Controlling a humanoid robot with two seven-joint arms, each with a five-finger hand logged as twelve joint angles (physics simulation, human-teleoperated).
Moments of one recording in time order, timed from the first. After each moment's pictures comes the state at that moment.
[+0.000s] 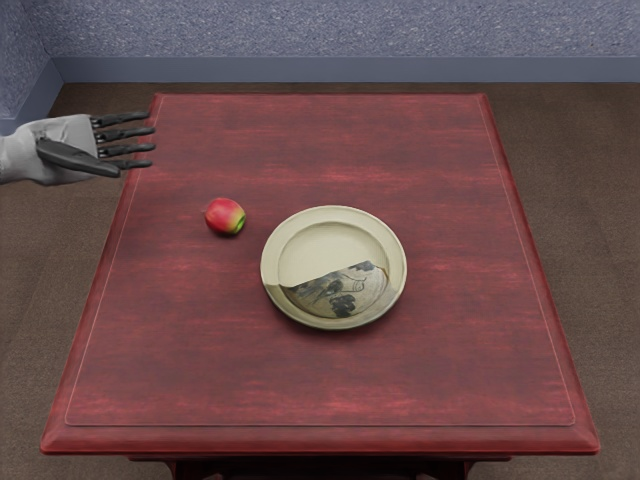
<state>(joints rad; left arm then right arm) -0.77 0.67 -0.97 -0.88 0.06 -0.61 0.61 -0.06 0.00 0.23 0.23 -0.07 -0.31 -0.01</state>
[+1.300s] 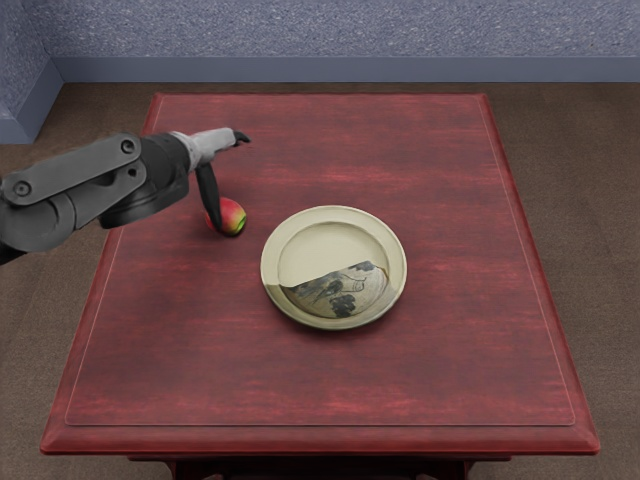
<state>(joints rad) -1.16 0.35 -0.27 -1.14 1.16 -0.10 0.61 -0.06 0.00 0.23 0.24 -0.07 -0.31 -0.01</state>
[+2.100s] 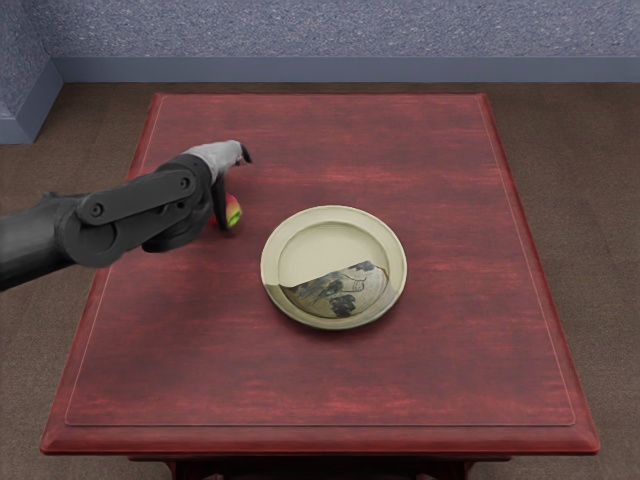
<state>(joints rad) -1.20 0.22 -0.04 -0.98 1.16 0.07 0.61 -0.06 0.00 0.23 0.24 -0.07 -0.31 -0.01</state>
